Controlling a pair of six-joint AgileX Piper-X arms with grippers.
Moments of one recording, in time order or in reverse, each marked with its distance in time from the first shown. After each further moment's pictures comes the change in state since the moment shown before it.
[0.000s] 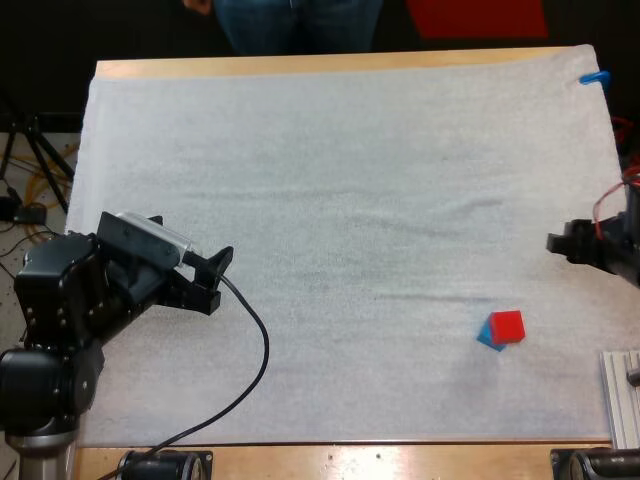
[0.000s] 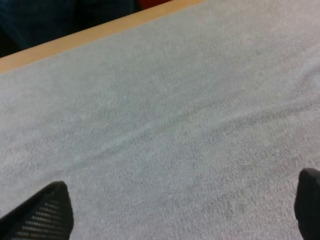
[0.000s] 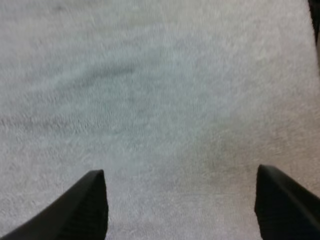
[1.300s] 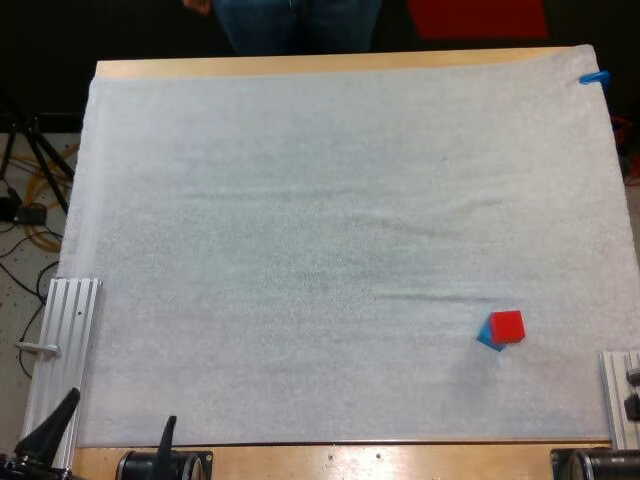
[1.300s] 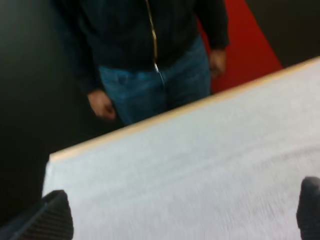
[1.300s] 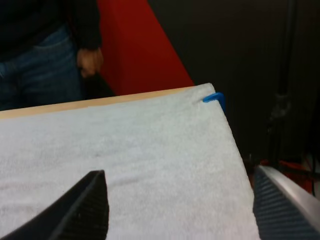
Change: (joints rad) left arm 0.000 -0.753 -0.005 0.333 -0.191 0.028; right arm -0.028 -0.847 -0.003 0.214 0.048 -0.011
